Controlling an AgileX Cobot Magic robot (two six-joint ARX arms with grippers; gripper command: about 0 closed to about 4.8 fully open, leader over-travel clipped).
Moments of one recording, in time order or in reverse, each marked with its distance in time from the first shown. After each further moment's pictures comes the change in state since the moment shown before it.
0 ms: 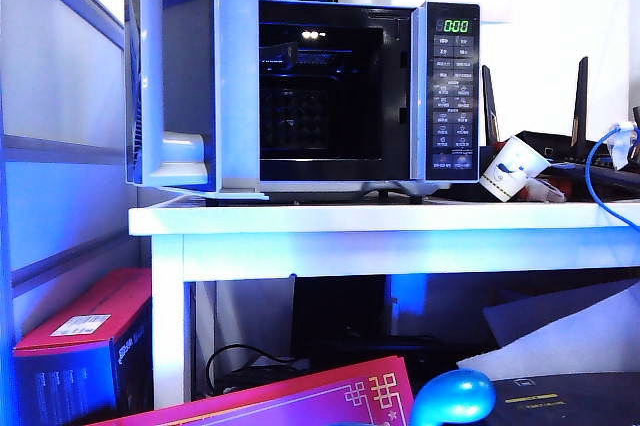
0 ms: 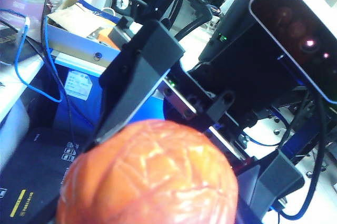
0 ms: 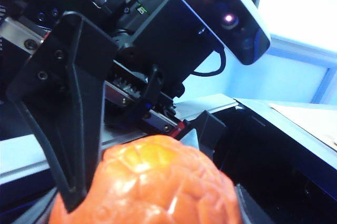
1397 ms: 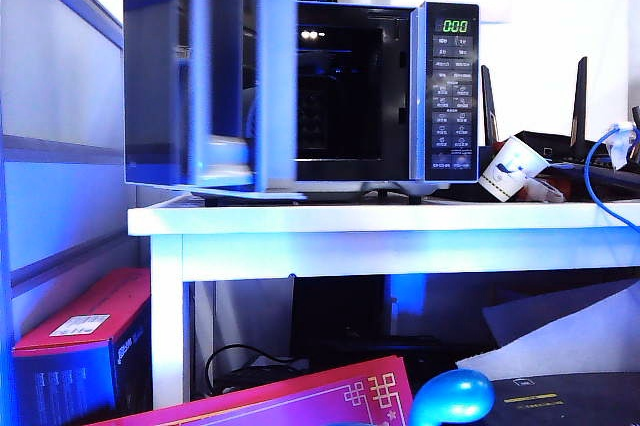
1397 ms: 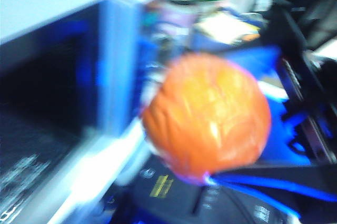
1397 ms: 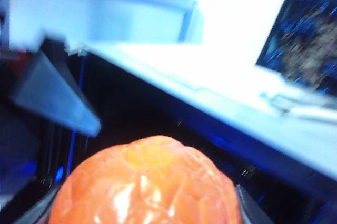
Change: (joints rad) left arm -0.015 -0.010 0.010 0.079 -0.564 0.010; right arm -0.033 0.041 0.000 -0.003 0.437 -0.027
